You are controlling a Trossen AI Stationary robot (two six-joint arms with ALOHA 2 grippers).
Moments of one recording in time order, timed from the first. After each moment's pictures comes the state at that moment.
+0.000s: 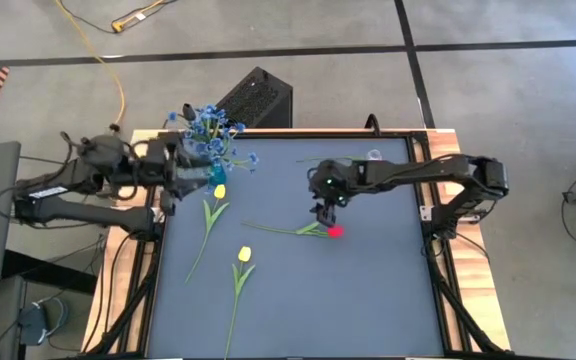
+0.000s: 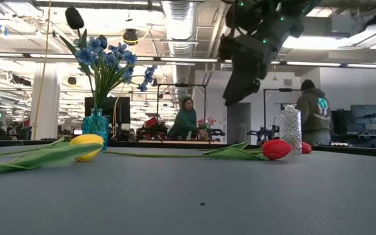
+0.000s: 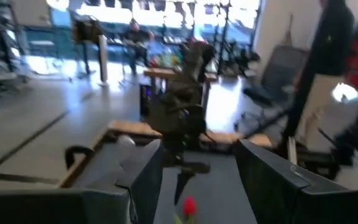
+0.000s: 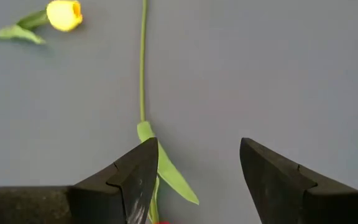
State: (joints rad) left arm 0.08 0.72 1.05 -0.36 0.01 -0.08; right arm -0.18 1.56 1.06 -0.42 -0.11 0.12
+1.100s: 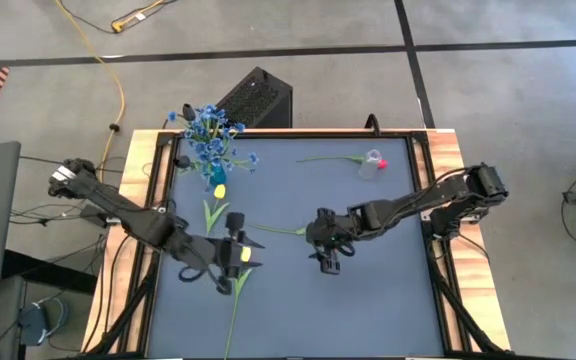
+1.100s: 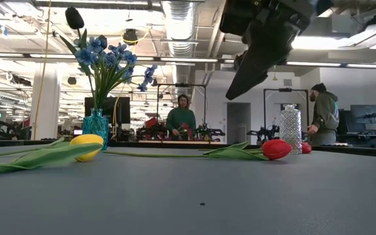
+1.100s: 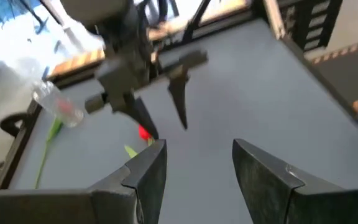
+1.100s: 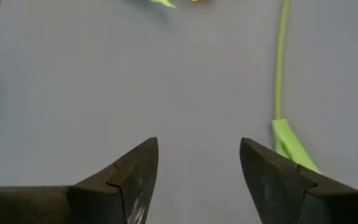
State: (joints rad) left arm -0.49 1.29 1.04 -0.27 -0.45 0.07; right arm 0.21 1.60 1.06 -0.34 0.01 0.23
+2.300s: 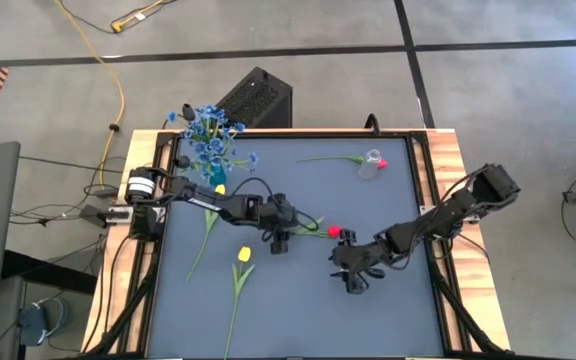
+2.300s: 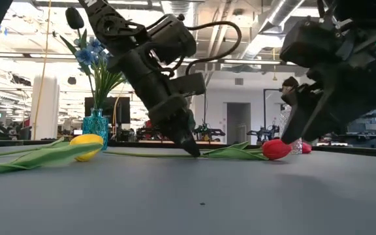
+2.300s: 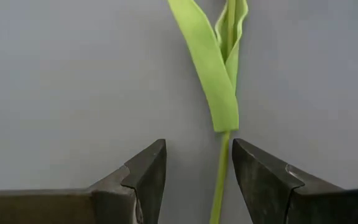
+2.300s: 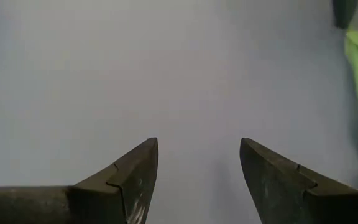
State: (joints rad) left arm 0.02 1.92 1.04 0.01 -0.06 0.00; right arm 0.42 1.51 0.63 0.07 0.18 0.34
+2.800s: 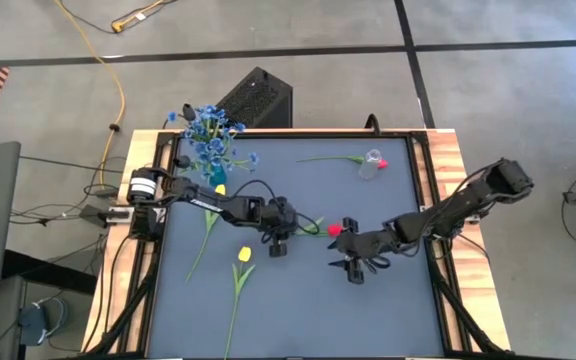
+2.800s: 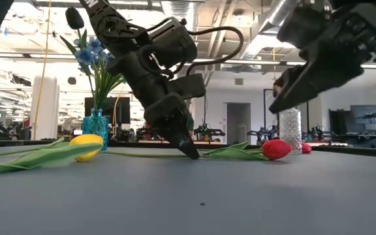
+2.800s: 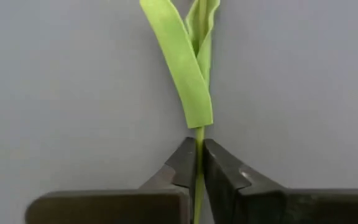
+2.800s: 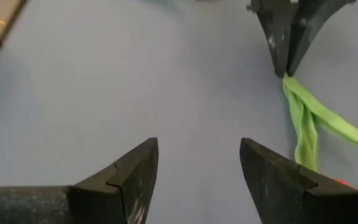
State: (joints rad) left arm 0.01 1.96 1.04 -0.06 0.01 -0.01; right arm 0.37 1.36 0.60 0.08 0.20 0.33
